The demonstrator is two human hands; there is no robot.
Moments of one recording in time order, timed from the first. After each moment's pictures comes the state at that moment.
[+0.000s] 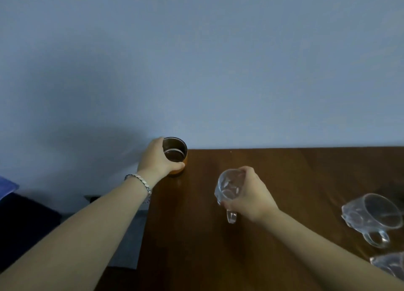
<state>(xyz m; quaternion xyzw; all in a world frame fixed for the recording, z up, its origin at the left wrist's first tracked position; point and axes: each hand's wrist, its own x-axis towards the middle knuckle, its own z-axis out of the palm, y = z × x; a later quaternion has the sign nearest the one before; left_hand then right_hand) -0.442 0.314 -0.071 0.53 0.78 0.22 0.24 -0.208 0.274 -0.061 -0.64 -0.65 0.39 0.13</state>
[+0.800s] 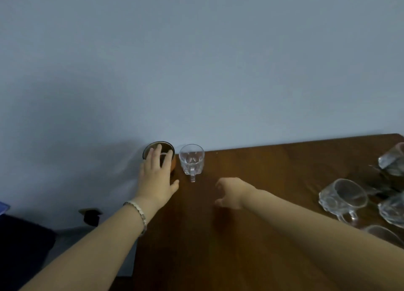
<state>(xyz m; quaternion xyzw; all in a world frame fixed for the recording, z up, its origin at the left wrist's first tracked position) -0.398 0.262 -0.050 0.67 0.73 0.06 0.11 -0.200 0.284 -0.049 -0.57 -0.74 0.33 -0.14</state>
